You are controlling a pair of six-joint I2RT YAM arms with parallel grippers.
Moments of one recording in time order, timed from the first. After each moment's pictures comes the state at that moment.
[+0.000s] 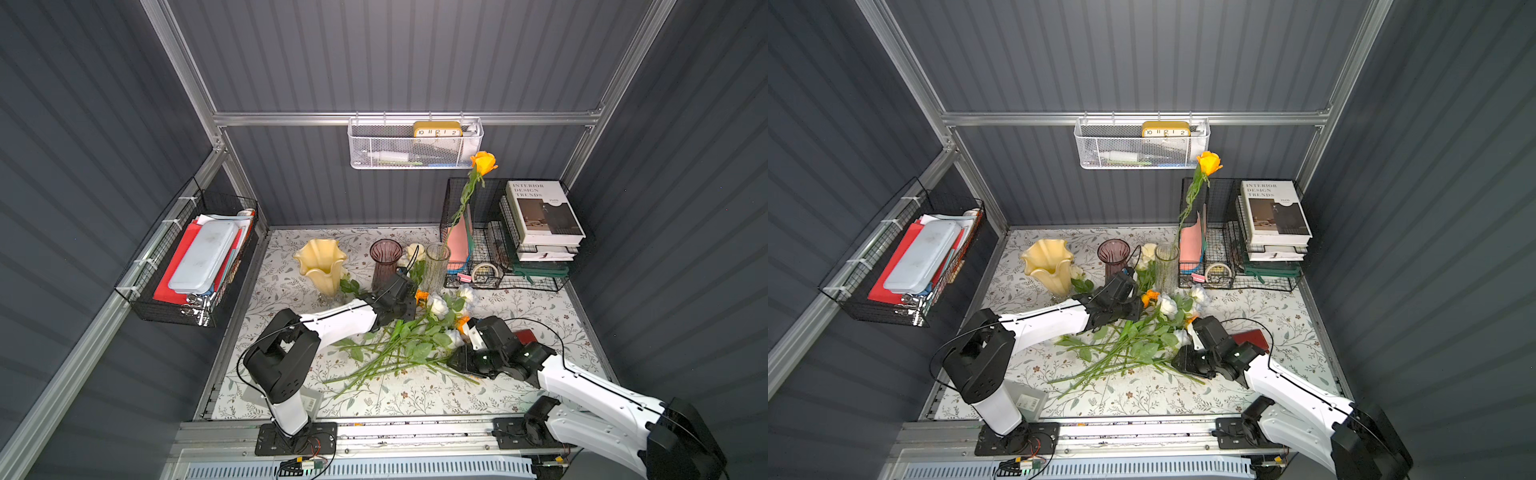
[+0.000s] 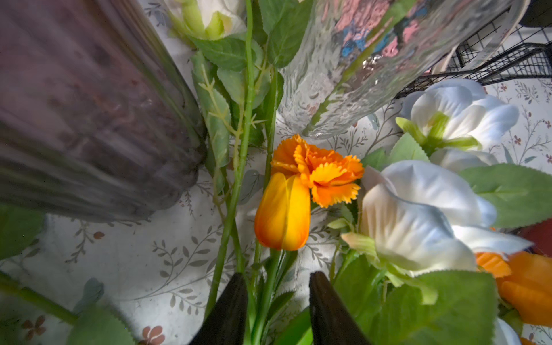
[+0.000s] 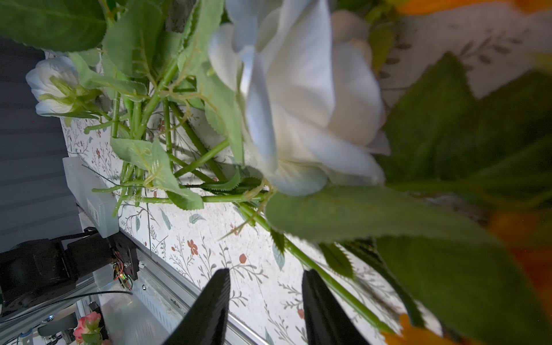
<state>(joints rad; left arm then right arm) -0.79 1.74 1.09 -0.21 -0.07 -0.46 0.61 1.00 0.44 -0.43 -0.34 0.79</state>
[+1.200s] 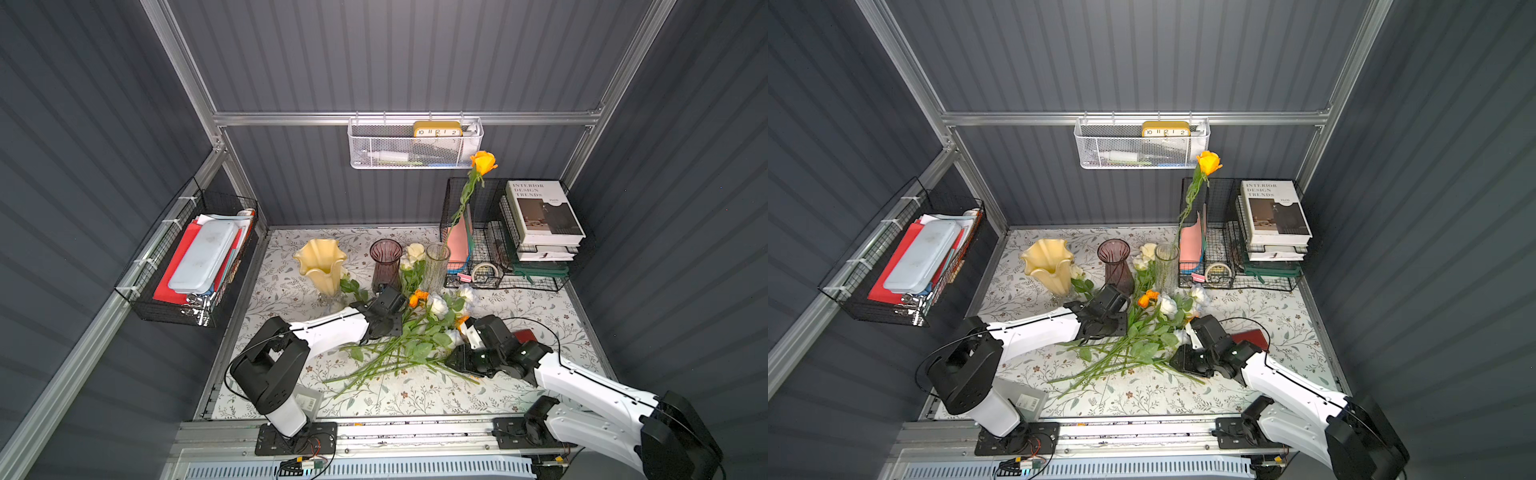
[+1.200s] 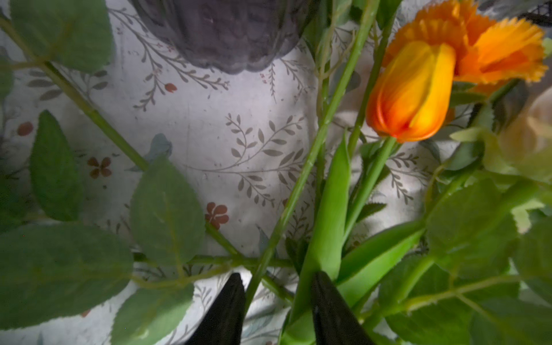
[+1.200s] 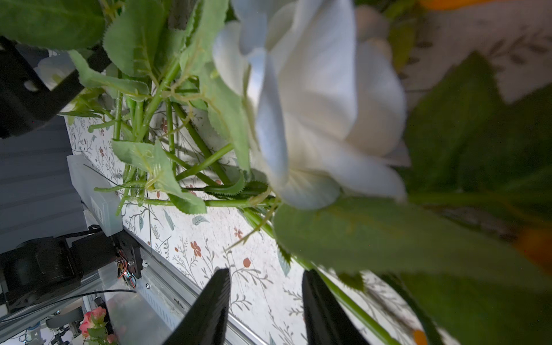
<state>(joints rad) -0.79 1.67 0.98 -0.39 -0.12 -0.65 0.61 1.03 0.44 -0.40 -0.36 0.79</state>
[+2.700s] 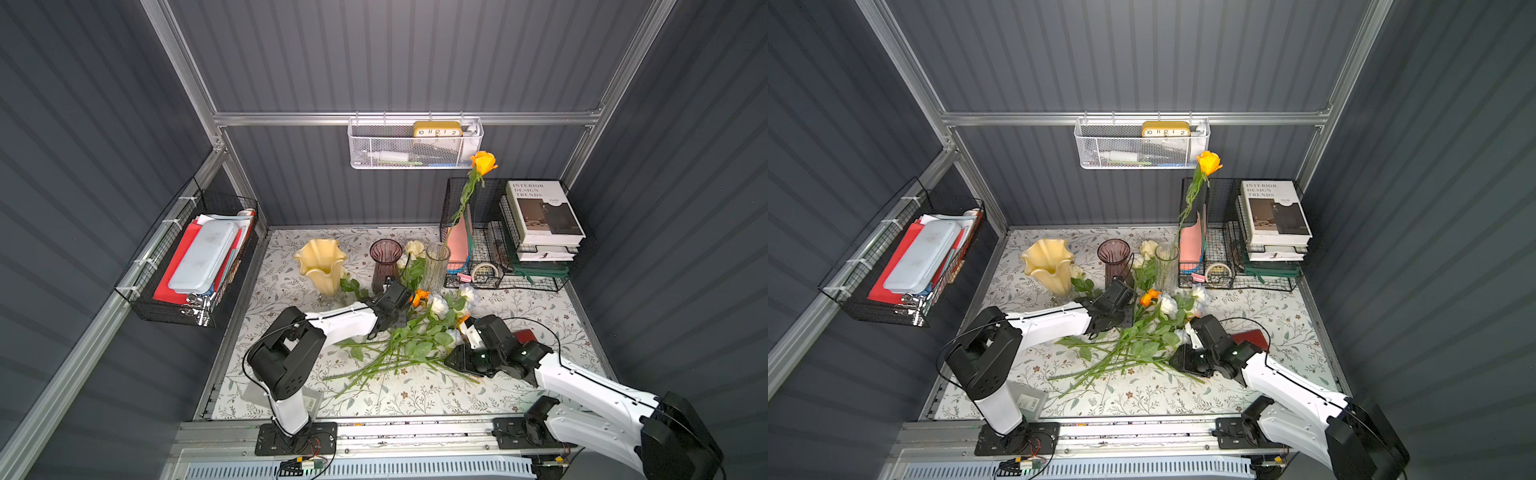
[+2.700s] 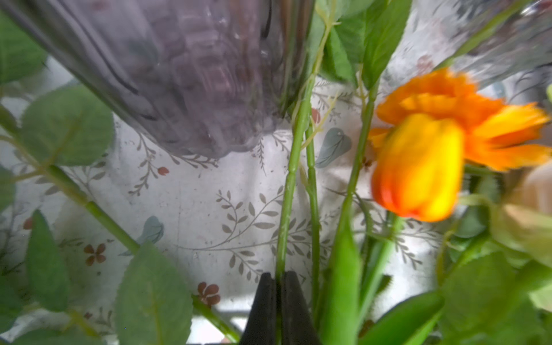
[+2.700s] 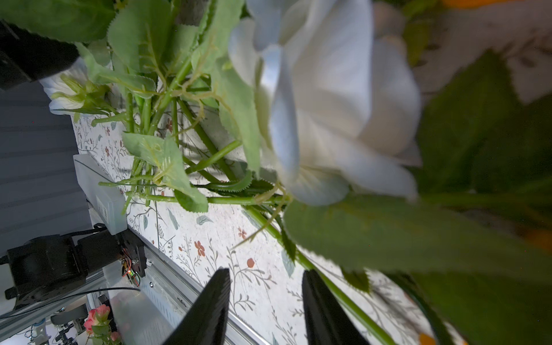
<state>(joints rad) -0.79 1.76 1.05 -0.29 -0.19 -0.56 0.61 1.03 0.43 -0.38 -0.37 0.79</state>
